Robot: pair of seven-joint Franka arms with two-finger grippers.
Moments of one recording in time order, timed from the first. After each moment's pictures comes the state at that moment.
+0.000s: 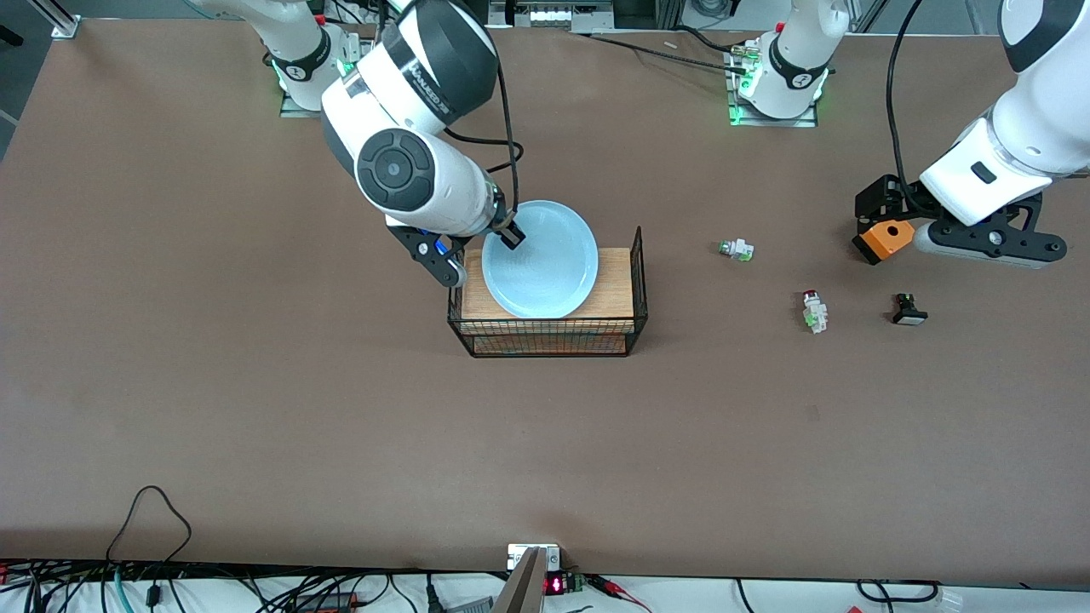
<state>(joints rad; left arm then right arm) -0.01 0.06 -0.13 -1.59 0.02 1.61 0.02 0.67 0.59 -0.08 -1.14 0.37 1.53 1.40</state>
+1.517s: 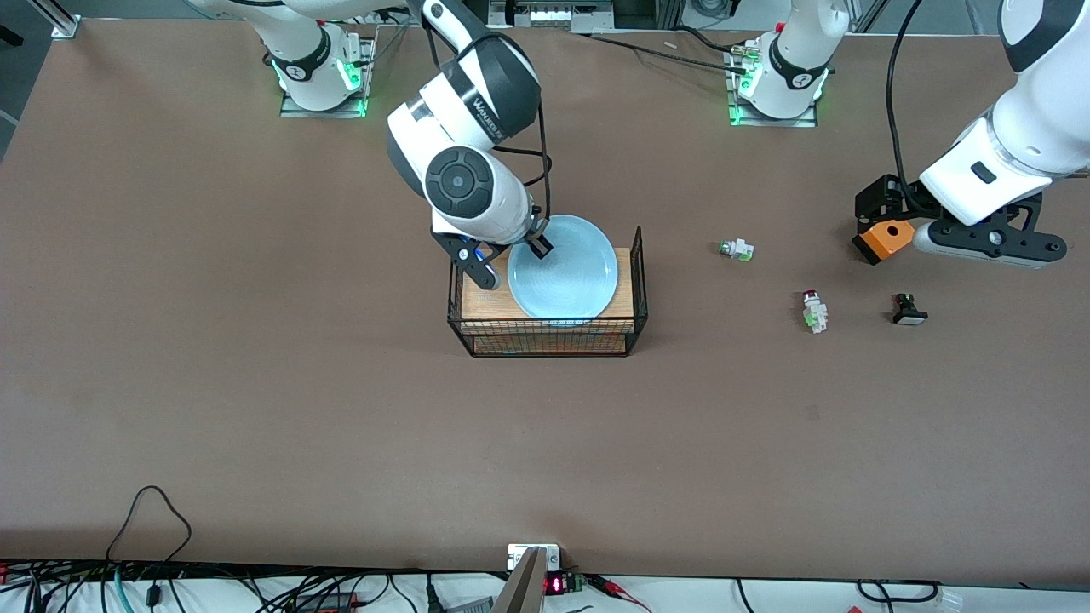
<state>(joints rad) -0.01 0.06 -0.13 -1.59 0.02 1.61 0.02 0.76 0.61 -0.08 -1.27 0.34 1.72 1.44</state>
